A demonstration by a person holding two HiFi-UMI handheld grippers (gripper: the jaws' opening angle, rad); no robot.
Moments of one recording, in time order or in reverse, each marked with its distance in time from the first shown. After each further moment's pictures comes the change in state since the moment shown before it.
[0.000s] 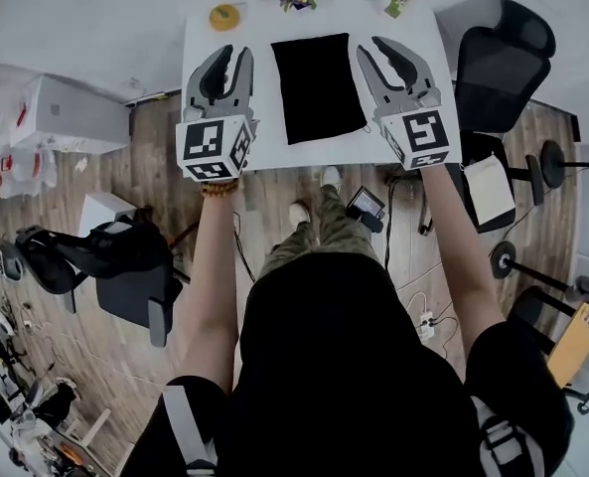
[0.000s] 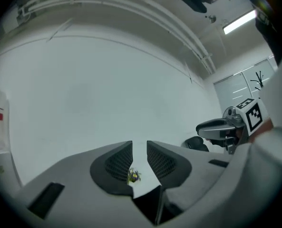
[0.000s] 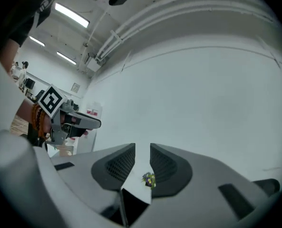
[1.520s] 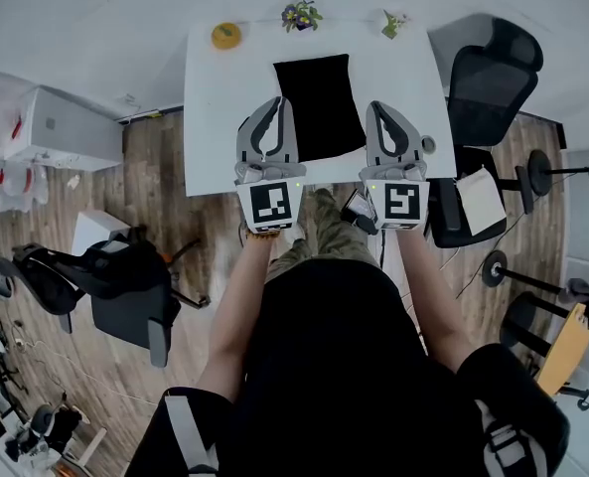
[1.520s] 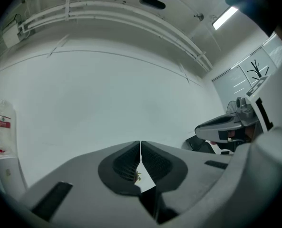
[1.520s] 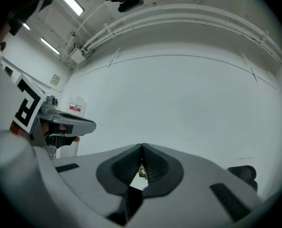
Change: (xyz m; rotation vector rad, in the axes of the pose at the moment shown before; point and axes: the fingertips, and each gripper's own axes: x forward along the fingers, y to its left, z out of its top) left arm -0.038 -0.048 -0.011 0.080 -0.073 0.055; right arm -0.038 0.050 -0.007 0.021 0.037 -0.249
